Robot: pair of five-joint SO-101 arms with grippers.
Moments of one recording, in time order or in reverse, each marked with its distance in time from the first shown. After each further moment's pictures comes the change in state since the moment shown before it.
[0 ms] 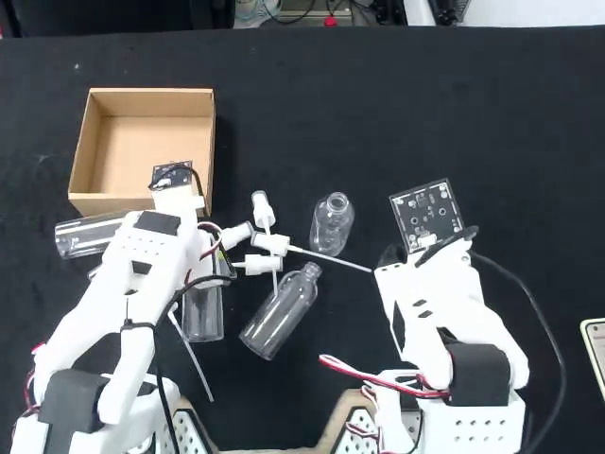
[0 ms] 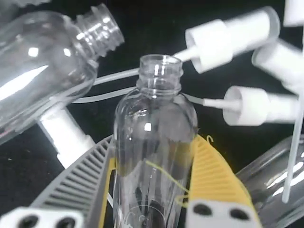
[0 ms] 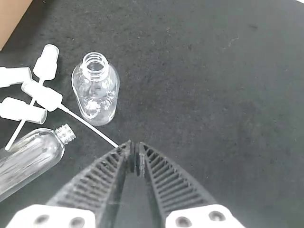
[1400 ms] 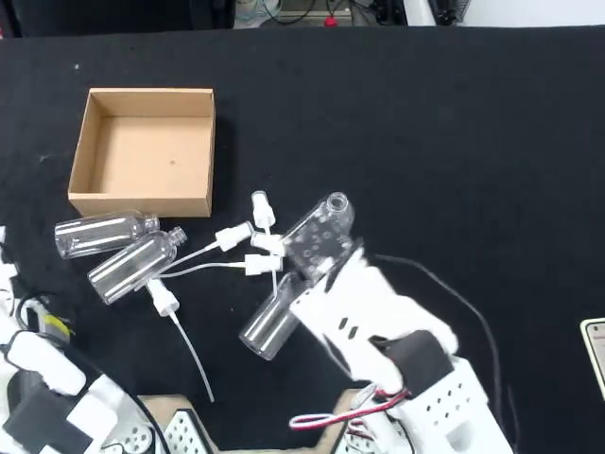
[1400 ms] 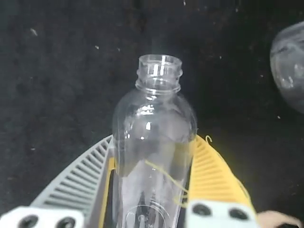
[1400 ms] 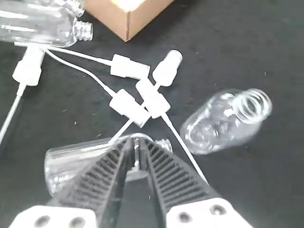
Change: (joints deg) left arm -68.0 -0.1 2.0 -0.4 -59.5; right arm -33.3 0.7 14.9 -15.0 -3.1
